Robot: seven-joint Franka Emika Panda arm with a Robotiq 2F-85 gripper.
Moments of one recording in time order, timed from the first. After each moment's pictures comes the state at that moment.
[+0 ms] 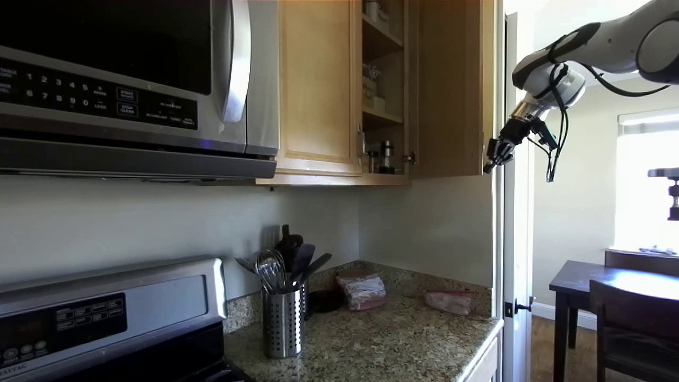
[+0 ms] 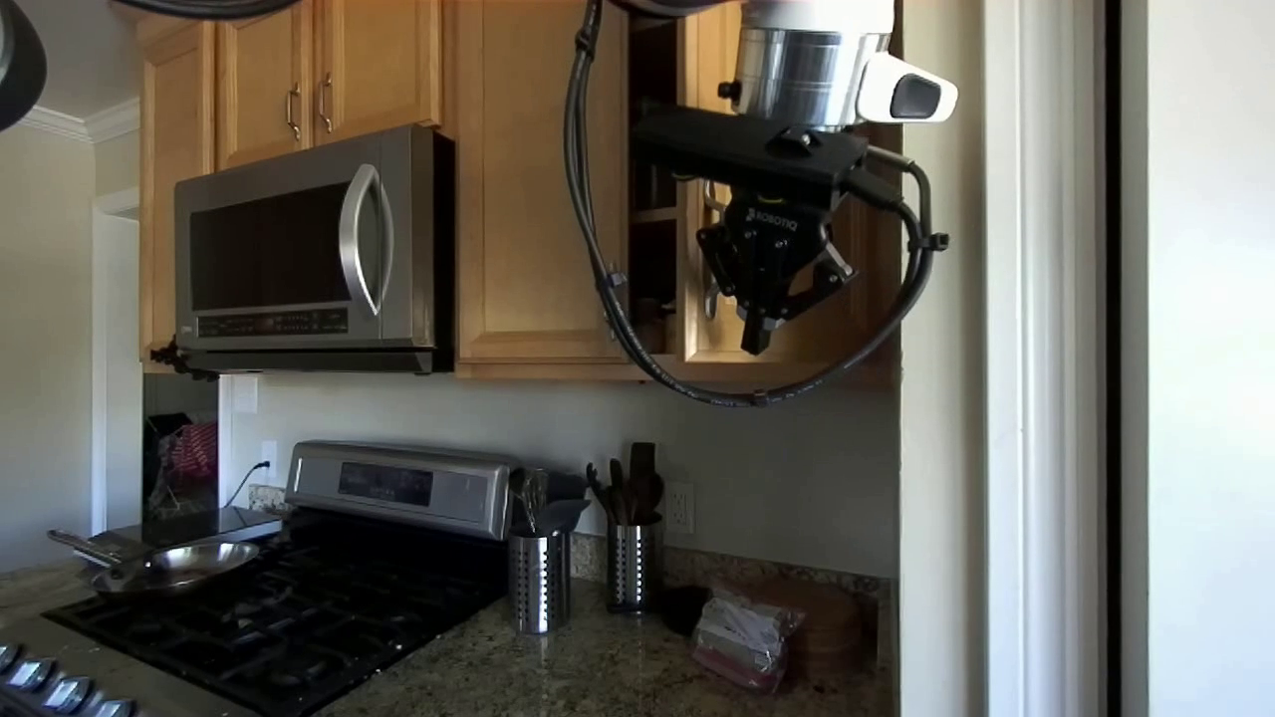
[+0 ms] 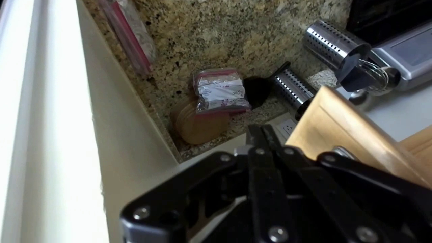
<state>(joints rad) -0.42 0.01 -0.50 -1.59 0.61 1.69 -0.69</state>
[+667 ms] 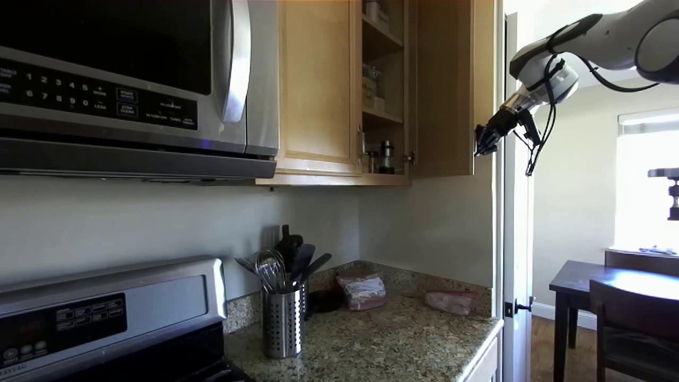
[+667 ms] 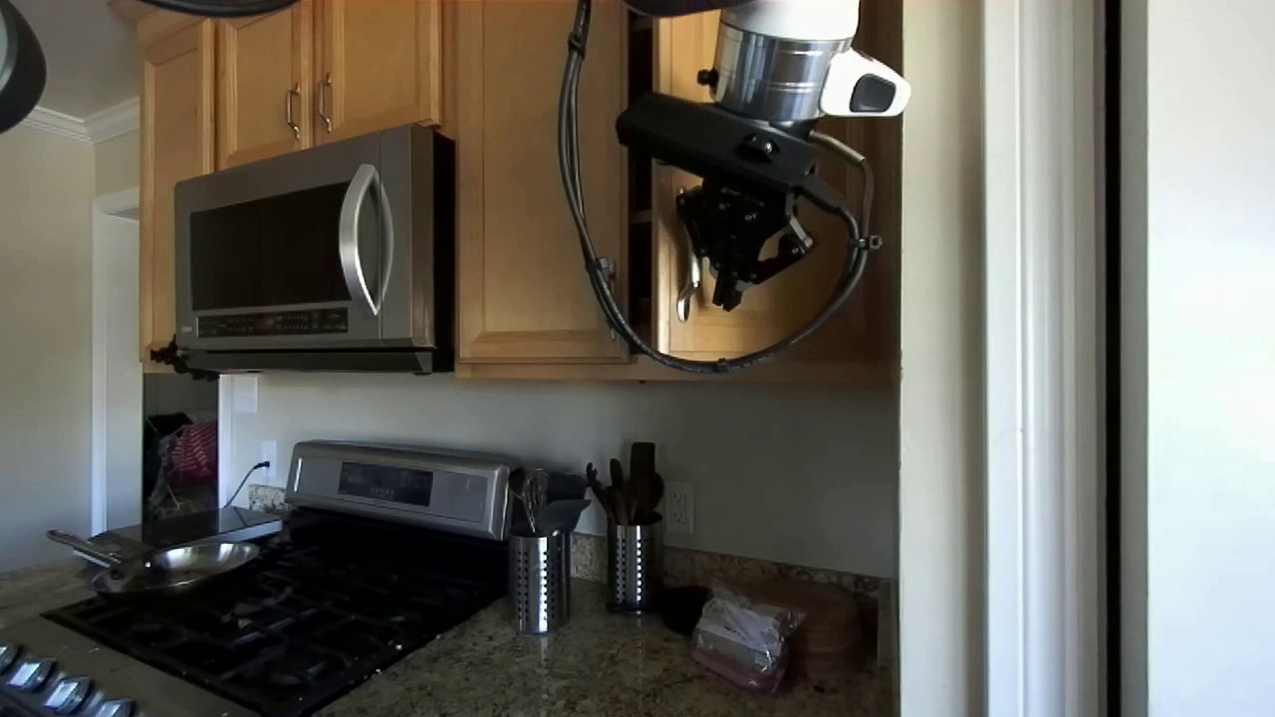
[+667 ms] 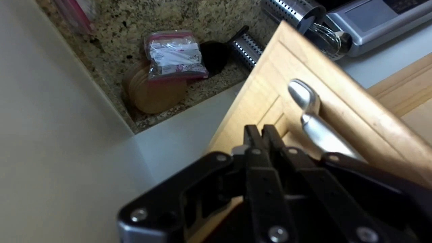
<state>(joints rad) -0.42 0.01 -0.46 -1.55 0.77 1.69 -0.68</state>
